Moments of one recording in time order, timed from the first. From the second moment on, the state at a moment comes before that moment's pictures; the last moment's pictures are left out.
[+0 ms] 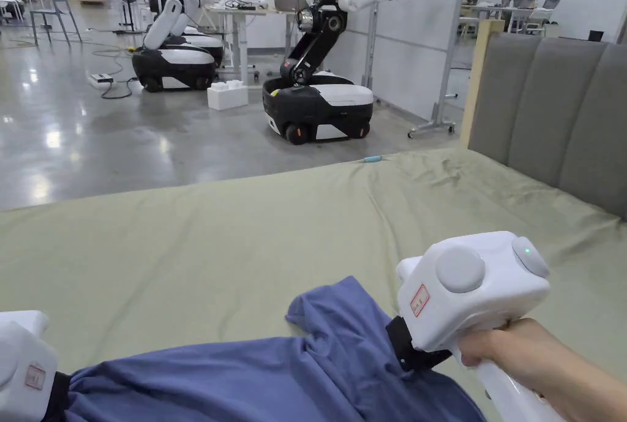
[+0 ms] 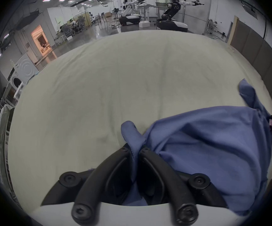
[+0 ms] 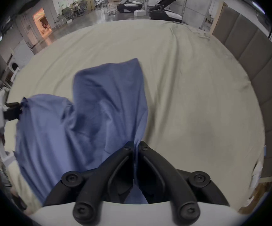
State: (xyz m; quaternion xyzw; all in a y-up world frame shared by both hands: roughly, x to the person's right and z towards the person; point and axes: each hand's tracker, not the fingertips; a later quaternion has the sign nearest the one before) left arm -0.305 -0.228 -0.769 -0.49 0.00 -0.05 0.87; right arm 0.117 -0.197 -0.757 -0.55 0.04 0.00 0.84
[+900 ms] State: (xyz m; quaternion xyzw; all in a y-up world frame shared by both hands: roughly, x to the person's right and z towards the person) left arm -0.402 0.179 -0.484 -0.13 -0.04 0.11 0.99; right arm 0.156 0.180 -0.509 -0.18 0.11 -0.08 0.97
